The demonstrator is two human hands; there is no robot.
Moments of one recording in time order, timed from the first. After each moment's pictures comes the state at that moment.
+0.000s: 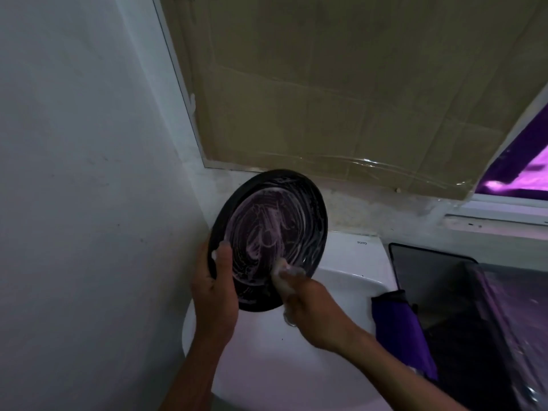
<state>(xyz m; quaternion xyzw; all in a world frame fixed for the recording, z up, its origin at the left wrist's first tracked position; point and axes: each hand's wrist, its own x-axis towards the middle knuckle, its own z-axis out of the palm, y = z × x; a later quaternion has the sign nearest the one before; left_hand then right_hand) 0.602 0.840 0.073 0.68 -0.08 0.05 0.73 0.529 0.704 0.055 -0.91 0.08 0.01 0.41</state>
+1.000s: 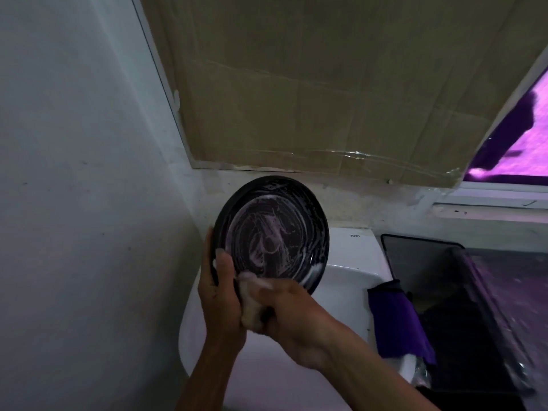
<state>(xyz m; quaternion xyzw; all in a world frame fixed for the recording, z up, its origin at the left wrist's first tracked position) 0.610 0.835 0.046 0.58 -0.07 -0.05 0.81 0.538 0.754 0.095 -0.59 0.17 0.09 0.79</state>
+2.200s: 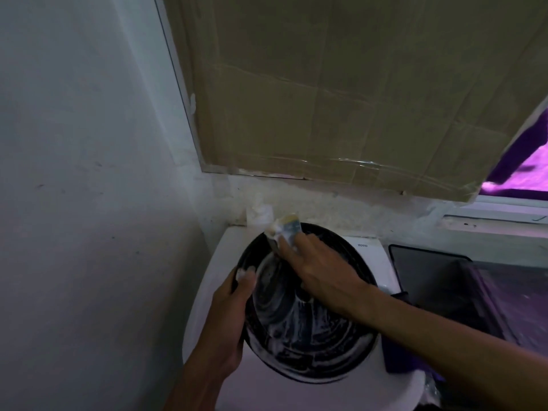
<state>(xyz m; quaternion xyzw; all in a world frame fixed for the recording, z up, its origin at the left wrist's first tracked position) 0.622 0.859 0.039 0.56 -0.04 -0.33 0.76 0.579 0.679 0.072 -0.99 -0.08 -0.11 0.00</state>
